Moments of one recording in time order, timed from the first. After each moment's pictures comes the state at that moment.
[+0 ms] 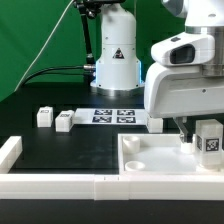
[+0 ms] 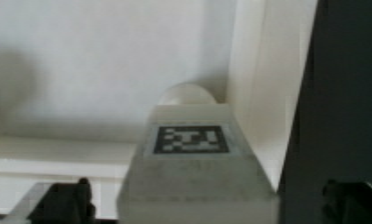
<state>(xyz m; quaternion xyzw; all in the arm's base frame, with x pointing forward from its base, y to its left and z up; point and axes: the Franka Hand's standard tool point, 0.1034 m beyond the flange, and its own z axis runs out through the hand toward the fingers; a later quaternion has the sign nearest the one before) 0.627 0.123 0.075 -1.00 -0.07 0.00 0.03</state>
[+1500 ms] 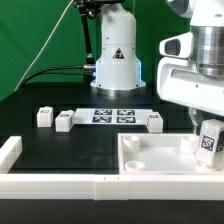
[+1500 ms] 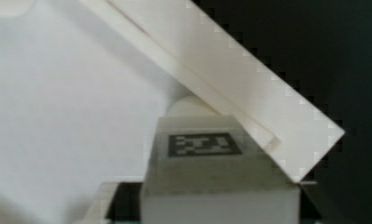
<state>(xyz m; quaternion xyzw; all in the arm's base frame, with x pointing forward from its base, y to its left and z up) 0.624 0.126 0.074 -0.87 0.50 0.01 0.01</state>
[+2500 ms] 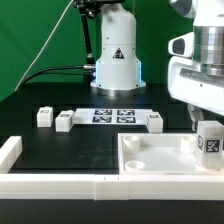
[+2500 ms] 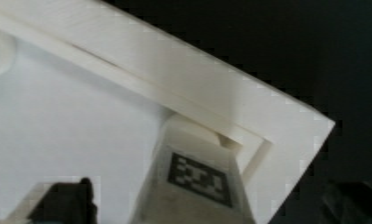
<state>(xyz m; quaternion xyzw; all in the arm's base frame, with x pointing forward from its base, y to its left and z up) 0.623 0.134 0.074 -0.90 0.44 0.01 0.02</state>
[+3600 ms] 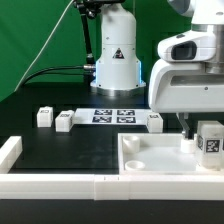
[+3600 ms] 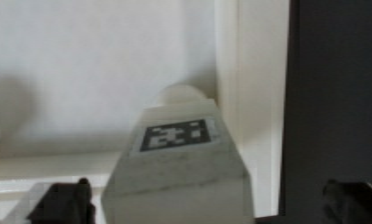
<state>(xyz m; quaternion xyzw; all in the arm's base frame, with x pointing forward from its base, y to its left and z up) 0.625 0.129 0.076 -1.00 0.02 0.00 0.02</state>
